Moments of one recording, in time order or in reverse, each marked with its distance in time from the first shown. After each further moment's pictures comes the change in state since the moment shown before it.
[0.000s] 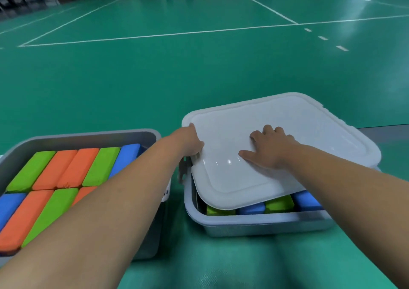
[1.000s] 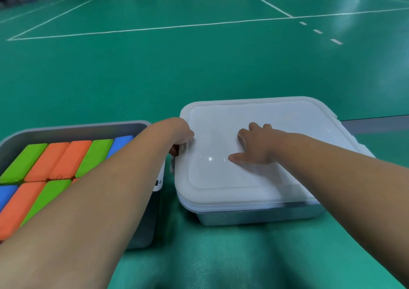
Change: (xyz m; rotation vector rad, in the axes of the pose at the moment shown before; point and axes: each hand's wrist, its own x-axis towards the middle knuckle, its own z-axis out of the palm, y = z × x) left_hand -0.017 0.003 -0.006 -0.118 -0.096 -0.140; right_hand -0.026 -0.014 -0.010 -0.017 -0.151 -0.091
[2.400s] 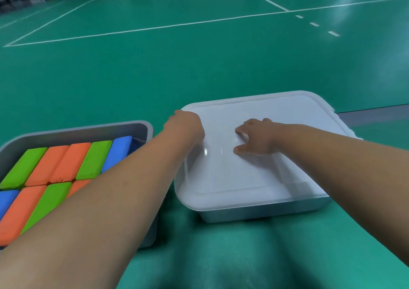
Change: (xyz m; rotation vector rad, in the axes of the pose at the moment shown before) left_hand 0.005 0.033 0.021 0.367 0.219 0.088; right_hand 0.010 0.017 0.004 0.042 0.008 -0.018
